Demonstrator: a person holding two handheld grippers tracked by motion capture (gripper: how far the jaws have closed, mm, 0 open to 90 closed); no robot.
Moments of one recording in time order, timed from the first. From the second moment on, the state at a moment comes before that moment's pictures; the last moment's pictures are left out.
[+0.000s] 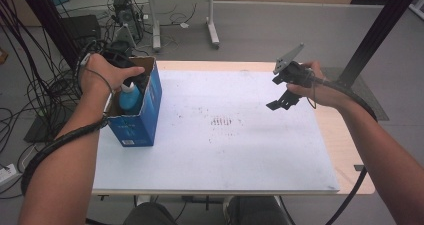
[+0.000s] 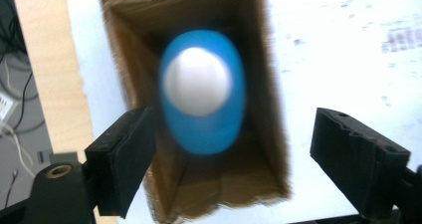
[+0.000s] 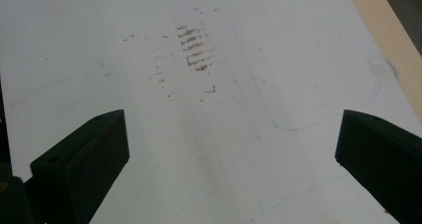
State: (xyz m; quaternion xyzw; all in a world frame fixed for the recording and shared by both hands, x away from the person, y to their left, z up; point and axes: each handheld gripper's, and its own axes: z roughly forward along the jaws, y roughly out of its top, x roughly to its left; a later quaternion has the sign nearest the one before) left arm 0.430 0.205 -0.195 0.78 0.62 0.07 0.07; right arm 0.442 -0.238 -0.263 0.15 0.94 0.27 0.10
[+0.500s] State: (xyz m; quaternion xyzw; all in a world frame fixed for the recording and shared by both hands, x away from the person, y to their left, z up) left arm 0.419 0.131 -0.191 0.83 0.54 0.07 0.10; right arm 0.467 -0.242 -0.261 0.17 0.95 0.25 0.09
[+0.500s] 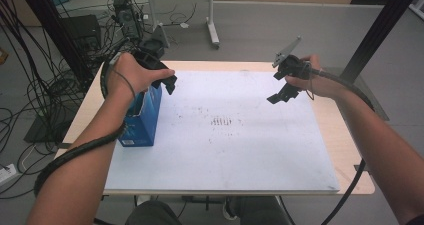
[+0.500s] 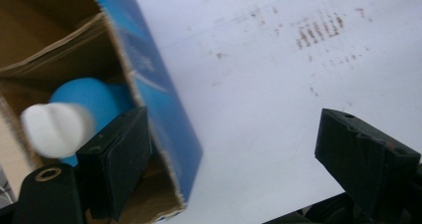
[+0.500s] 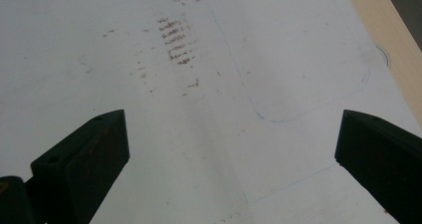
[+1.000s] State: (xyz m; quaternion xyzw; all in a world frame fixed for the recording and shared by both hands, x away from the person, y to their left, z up) left arm 0.414 0.082 -0.202 0.86 0.50 0.05 0.12; right arm 0.489 -0.243 -0.253 0.19 0.95 0.24 0.09
